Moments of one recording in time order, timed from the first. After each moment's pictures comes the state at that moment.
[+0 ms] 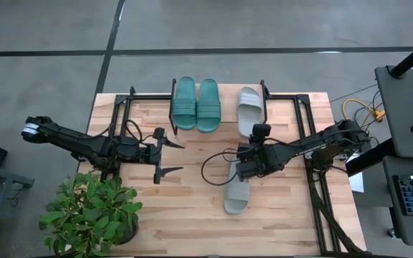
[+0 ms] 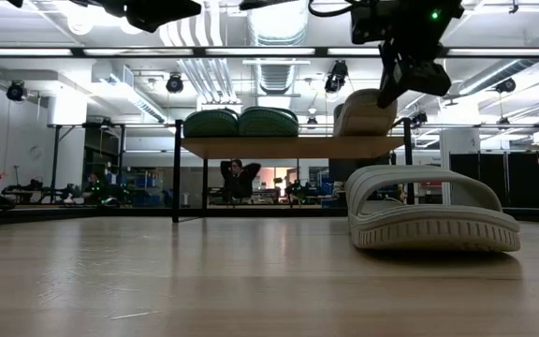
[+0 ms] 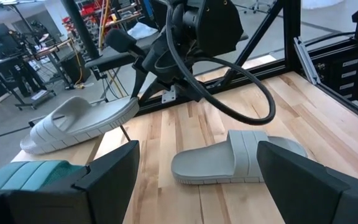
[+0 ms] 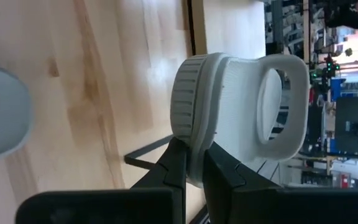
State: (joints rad) left arm -0.23 0.90 0.64 0.12 -0.24 0.24; right arm 0.26 1.64 1.29 -1.25 0.93 0.30
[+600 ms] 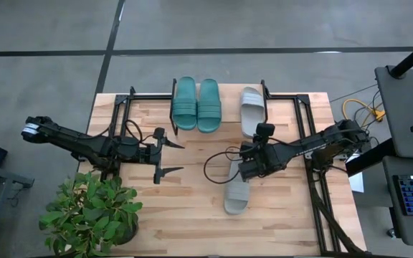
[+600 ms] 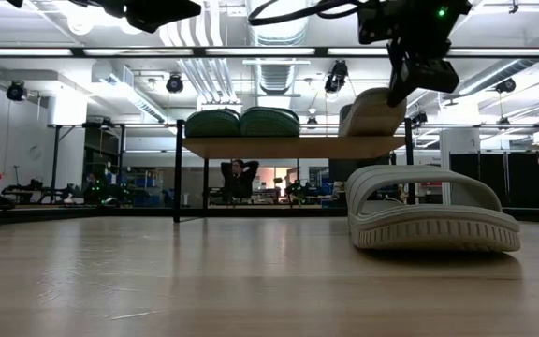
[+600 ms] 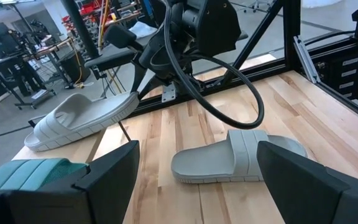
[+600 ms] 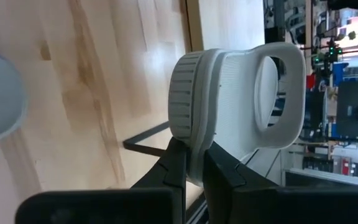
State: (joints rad) left arm -0.23 0.90 0.64 0.12 -0.24 0.24; right arm 0.26 1.64 1.30 -1.36 0.91 0.41
